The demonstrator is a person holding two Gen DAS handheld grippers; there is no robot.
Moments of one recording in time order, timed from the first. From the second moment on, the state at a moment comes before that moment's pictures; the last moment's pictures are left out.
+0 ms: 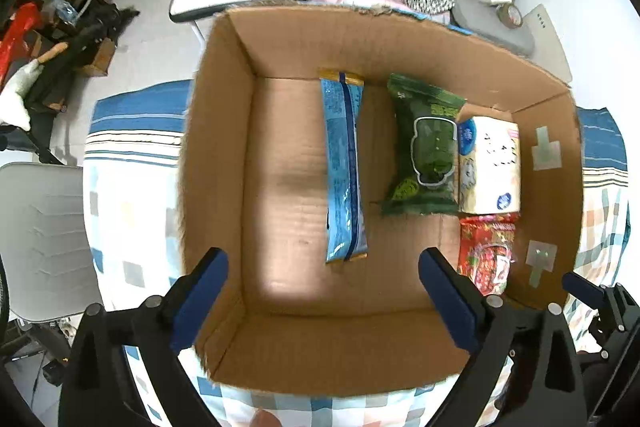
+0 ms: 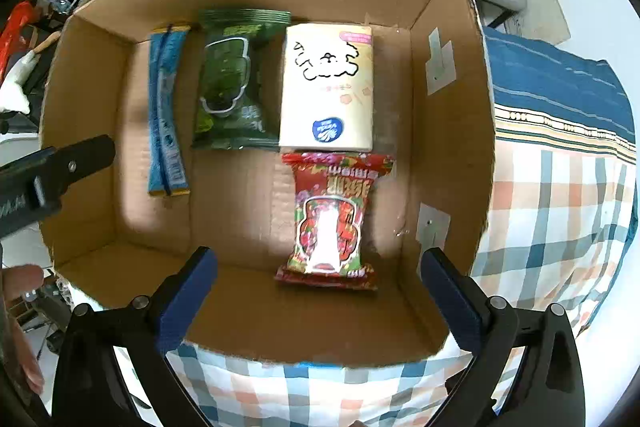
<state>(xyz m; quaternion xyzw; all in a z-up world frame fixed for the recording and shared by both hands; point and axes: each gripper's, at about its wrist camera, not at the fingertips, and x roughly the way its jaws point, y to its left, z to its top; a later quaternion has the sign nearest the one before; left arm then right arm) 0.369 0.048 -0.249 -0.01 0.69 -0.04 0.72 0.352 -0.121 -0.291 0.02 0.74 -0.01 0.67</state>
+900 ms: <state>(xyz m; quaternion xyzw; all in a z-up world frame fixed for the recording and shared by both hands) 0.253 0.066 -0.133 -0.03 0.57 -0.02 0.82 0.267 -0.106 -0.182 0.03 0.64 0.01 0.77</state>
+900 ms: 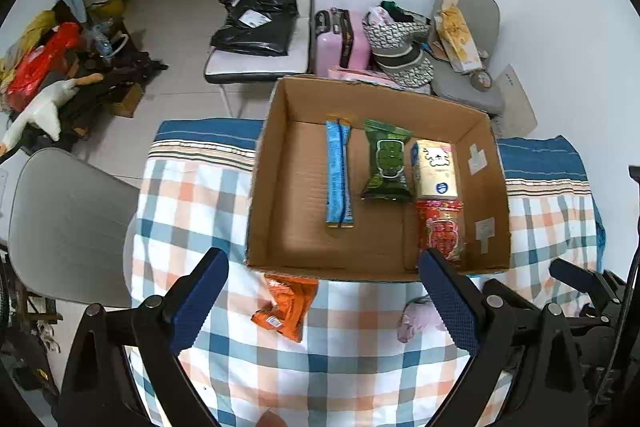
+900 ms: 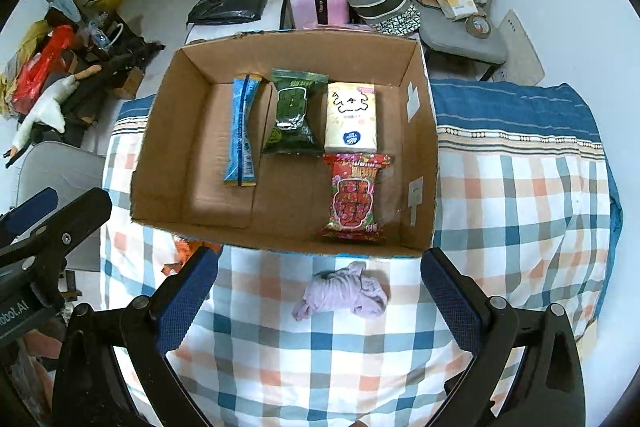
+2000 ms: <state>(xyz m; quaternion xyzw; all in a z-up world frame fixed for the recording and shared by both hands) 0.240 0.080 -0.370 0.04 0.72 -0.01 0.69 0.204 -0.165 -0.408 0.32 0.72 -0.10 0.61</state>
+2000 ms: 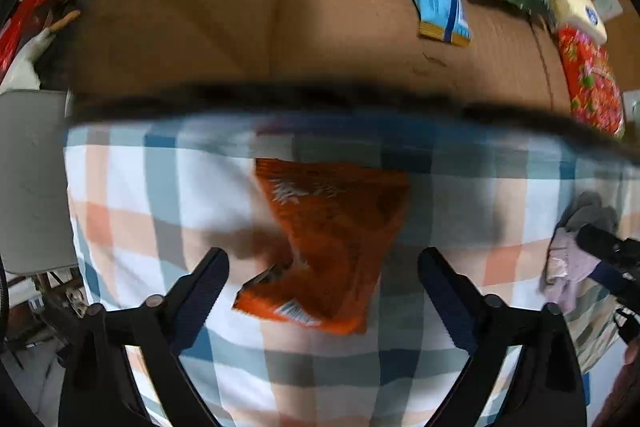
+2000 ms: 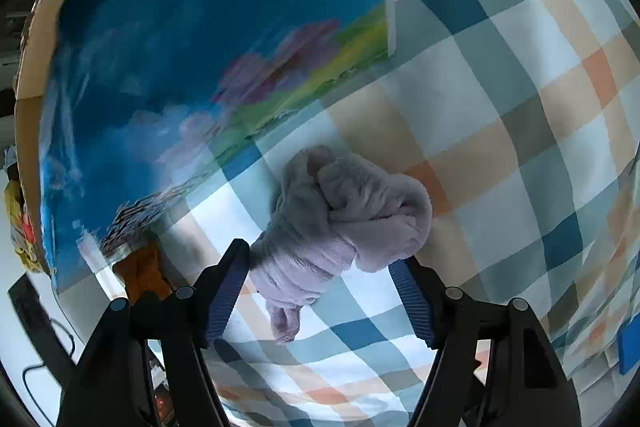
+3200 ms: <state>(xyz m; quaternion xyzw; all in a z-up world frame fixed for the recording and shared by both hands) 0.131 0.045 -0.393 -0.05 0.76 -0.06 0.65 0.180 -0.081 -0.414 0.09 0.79 0.00 0.61</state>
